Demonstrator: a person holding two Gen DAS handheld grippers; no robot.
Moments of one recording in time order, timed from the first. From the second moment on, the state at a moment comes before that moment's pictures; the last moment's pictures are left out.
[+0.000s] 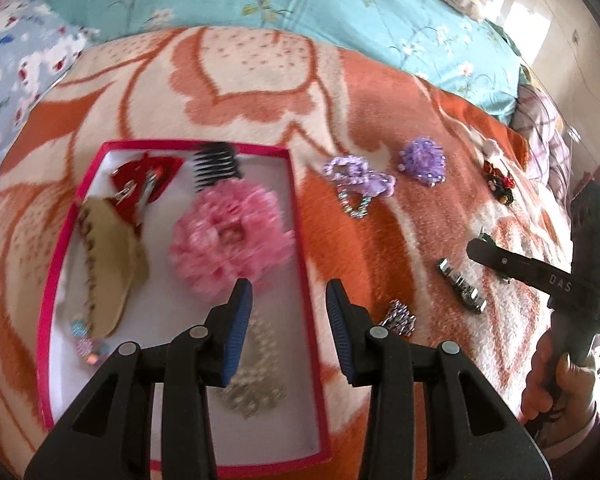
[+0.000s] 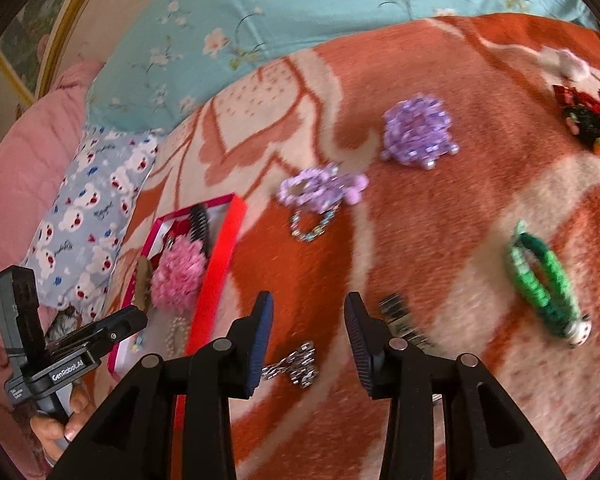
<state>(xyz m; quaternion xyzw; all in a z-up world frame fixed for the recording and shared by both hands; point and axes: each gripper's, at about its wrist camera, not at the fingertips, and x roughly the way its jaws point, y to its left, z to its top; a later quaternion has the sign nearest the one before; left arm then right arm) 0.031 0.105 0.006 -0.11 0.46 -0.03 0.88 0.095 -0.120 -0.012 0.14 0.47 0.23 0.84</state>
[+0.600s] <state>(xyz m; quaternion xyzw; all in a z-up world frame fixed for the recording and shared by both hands) 0.120 0.054 0.002 -0.06 0.48 -0.07 0.87 0.165 -0.165 -0.024 0.16 0.47 0.18 0.85</state>
